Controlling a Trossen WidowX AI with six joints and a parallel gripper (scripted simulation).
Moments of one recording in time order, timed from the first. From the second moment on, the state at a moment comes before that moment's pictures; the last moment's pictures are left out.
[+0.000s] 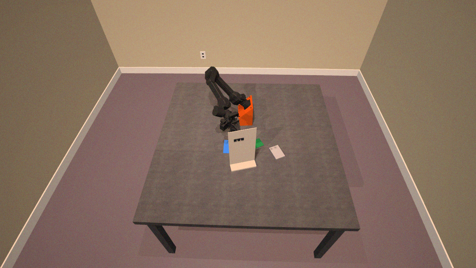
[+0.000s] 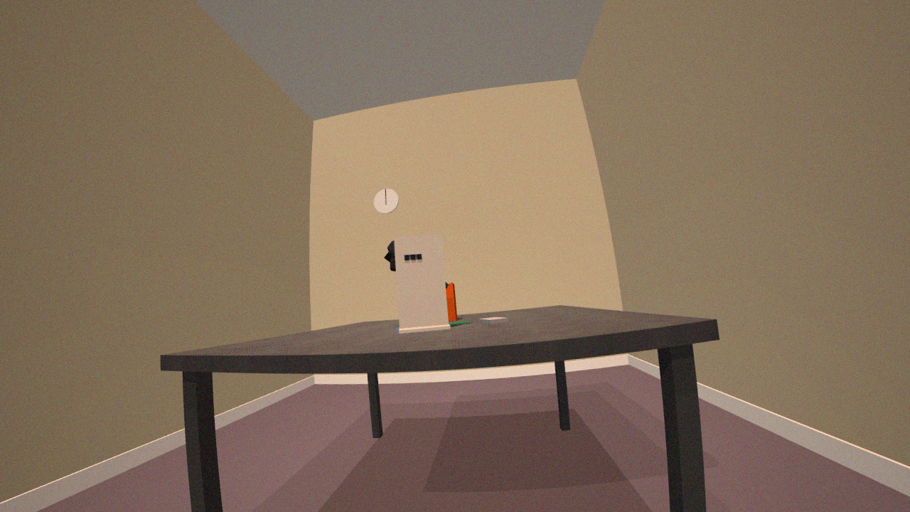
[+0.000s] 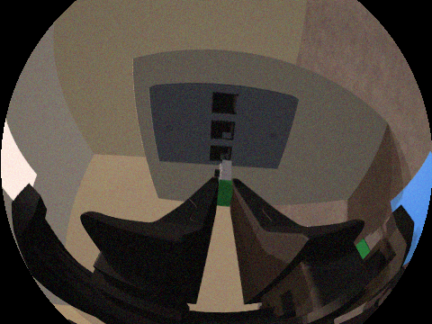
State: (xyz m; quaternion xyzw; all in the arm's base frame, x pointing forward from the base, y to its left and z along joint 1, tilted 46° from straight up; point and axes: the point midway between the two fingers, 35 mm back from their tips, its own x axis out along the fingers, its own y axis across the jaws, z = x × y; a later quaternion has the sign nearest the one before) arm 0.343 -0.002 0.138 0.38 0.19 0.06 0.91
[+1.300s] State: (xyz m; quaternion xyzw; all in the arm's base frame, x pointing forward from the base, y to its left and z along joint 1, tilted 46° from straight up) arm 0.327 -0.004 0.140 0.38 0.19 0.06 0.91
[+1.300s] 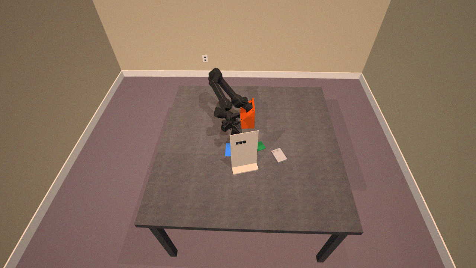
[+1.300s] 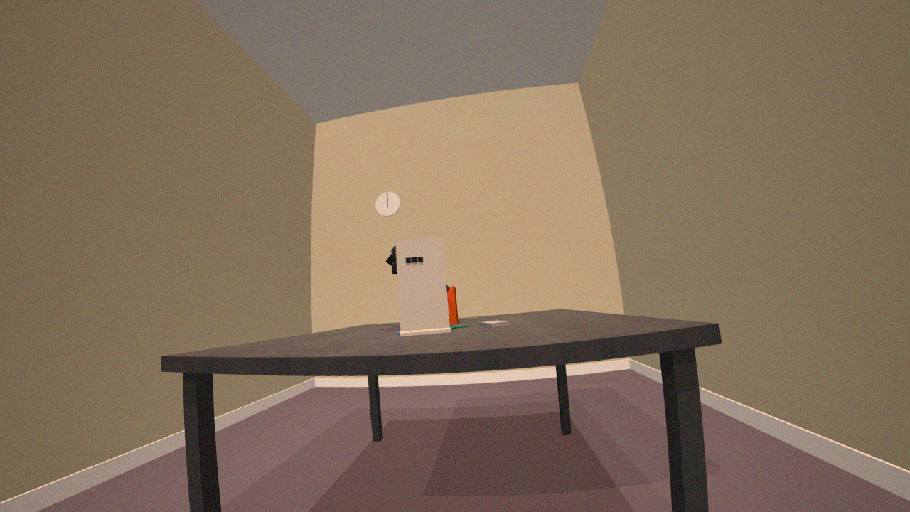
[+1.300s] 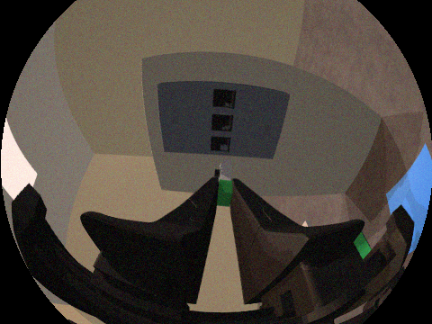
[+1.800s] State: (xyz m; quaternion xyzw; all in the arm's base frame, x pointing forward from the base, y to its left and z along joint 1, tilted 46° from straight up) arm 0.321 -0.004 0.141 0.38 0.19 0.06 0.91
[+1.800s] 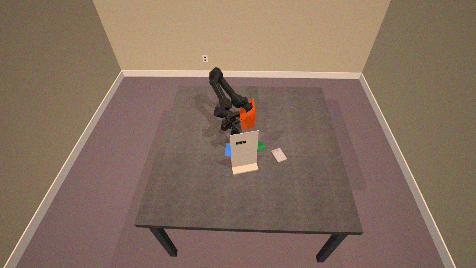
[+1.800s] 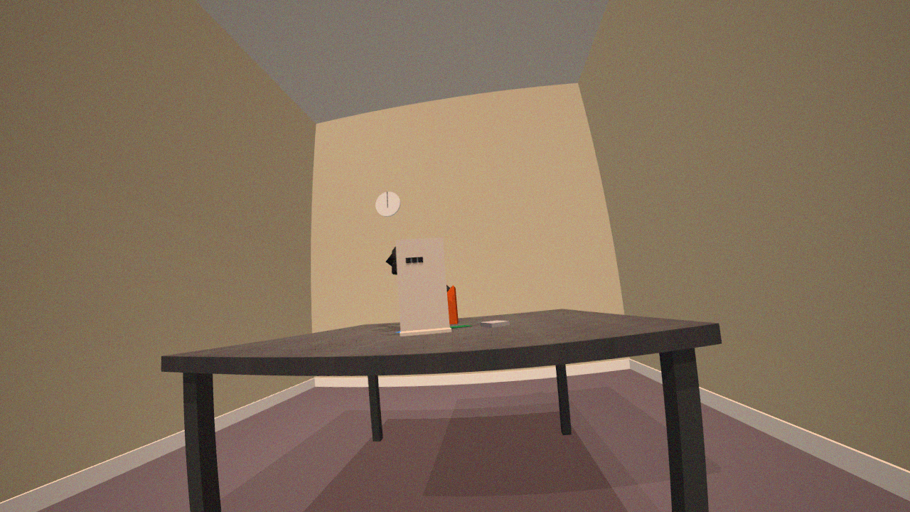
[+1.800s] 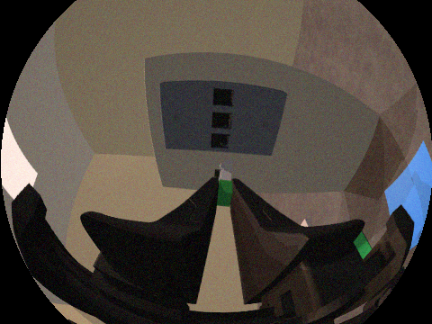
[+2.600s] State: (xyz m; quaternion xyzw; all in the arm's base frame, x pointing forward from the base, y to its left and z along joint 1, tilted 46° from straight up) arm 0.312 -0.005 0.142 0.38 0.19 0.06 0.91
